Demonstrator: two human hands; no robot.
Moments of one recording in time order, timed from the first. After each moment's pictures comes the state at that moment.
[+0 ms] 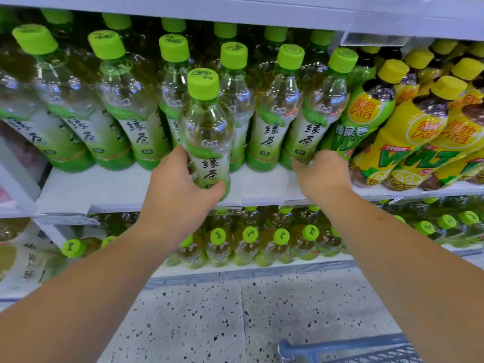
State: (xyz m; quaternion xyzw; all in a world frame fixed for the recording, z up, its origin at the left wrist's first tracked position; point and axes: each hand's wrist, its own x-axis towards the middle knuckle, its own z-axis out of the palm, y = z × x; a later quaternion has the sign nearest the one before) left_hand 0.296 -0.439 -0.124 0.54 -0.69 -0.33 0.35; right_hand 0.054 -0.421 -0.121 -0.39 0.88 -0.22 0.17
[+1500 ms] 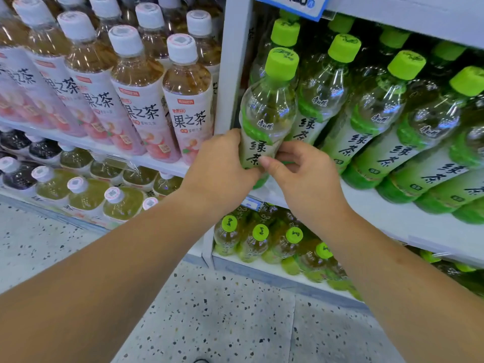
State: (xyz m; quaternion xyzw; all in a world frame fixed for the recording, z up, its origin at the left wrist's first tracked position) left_hand 0.519 -0.482 -0.112 0.63 -0.67 -0.25 0.32; right_hand 0.360 -0.481 -0.126 -0.61 0.59 -0.40 0.33
